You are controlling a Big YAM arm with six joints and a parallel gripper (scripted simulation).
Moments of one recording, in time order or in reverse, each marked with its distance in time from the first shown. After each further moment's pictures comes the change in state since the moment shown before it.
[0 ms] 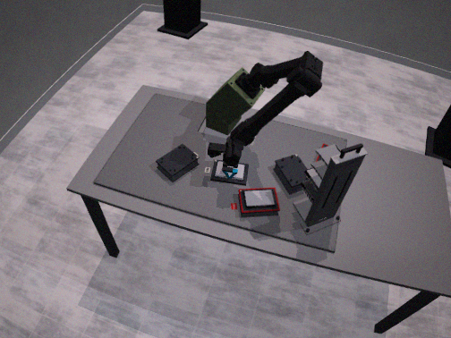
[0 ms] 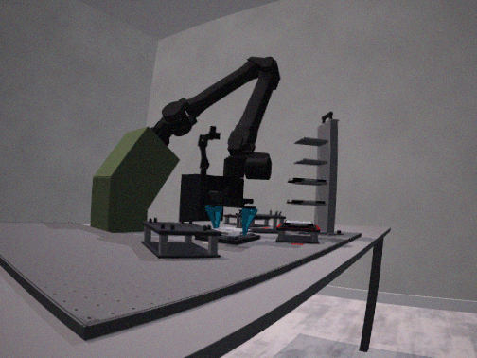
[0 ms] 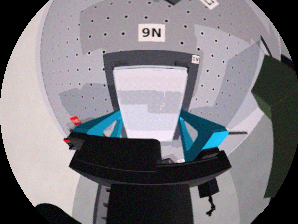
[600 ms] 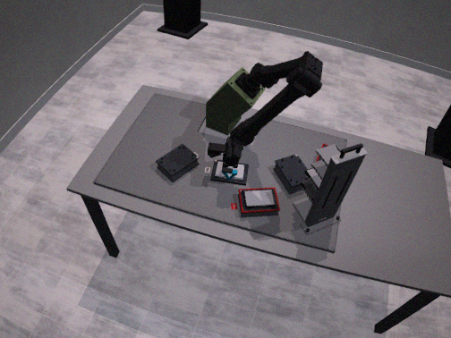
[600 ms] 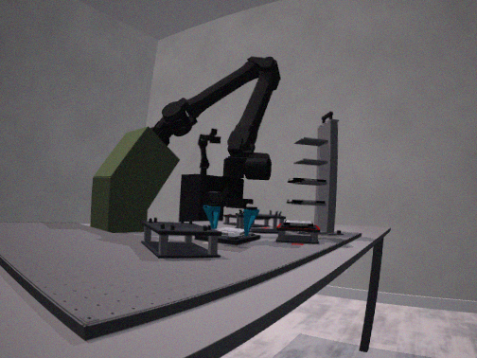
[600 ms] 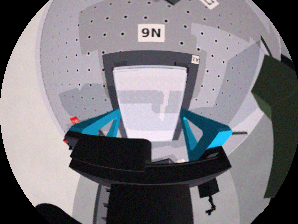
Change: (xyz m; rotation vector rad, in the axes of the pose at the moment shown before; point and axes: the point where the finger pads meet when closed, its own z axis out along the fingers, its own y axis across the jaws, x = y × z) arm 0.000 0.000 0.001 0.001 0.000 0.001
